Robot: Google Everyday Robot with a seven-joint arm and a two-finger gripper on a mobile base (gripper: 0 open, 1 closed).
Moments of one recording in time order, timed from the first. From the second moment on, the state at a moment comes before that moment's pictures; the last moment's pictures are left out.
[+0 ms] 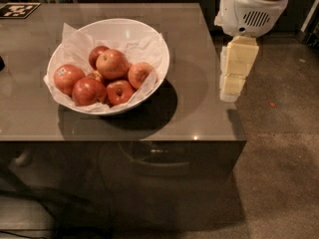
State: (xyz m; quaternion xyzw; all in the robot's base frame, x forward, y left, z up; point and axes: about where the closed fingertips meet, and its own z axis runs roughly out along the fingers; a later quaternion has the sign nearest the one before) arm 0.504 -0.132 0.986 -0.67 0.73 -0.05 0.13
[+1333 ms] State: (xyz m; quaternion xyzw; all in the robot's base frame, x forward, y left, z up) arm 0.566 -0.051 1.043 -0.70 0.67 -0.04 0.23
